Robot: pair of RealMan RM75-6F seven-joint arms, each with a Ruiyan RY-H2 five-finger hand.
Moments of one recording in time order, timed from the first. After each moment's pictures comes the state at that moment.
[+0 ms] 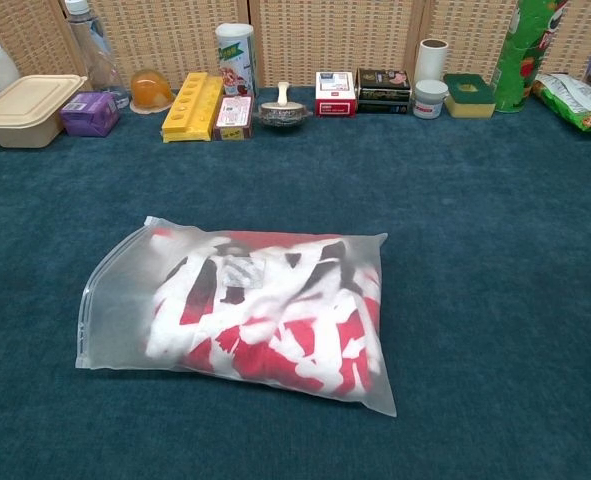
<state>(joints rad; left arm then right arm) -0.04 -1.07 -0.05 -1.70 1.51 1.55 0.17 0.12 -1.09 0.04 -1.61 -1.63 1.48 0.05</state>
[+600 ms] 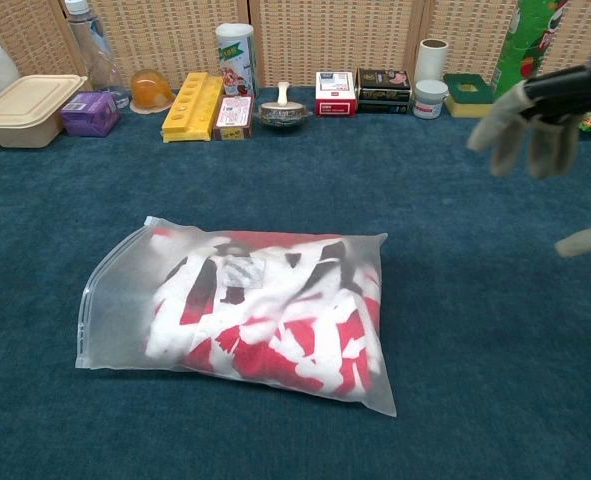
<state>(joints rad) -0.08 -1.06 -0.07 -1.69 1.47 1.51 0.17 0.49 -1.12 0.05 -1.71 -1.84 1.13 0.24</state>
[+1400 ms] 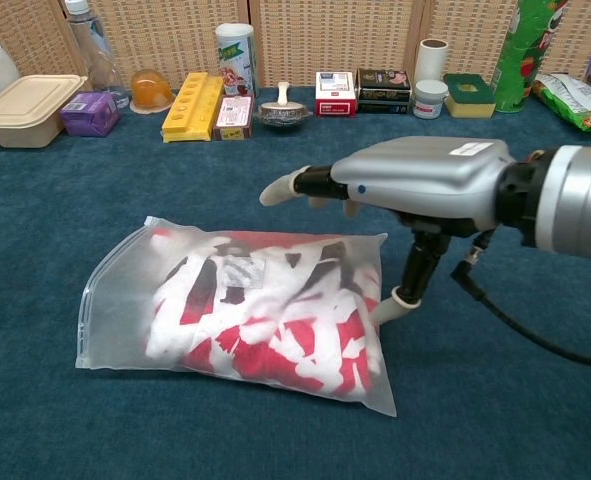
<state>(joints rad) -0.09 -1.05 -0.08 -1.60 1.44 1.49 0.08 0.74 -1.43 0.16 -1.85 -1.29 0.79 -0.49</state>
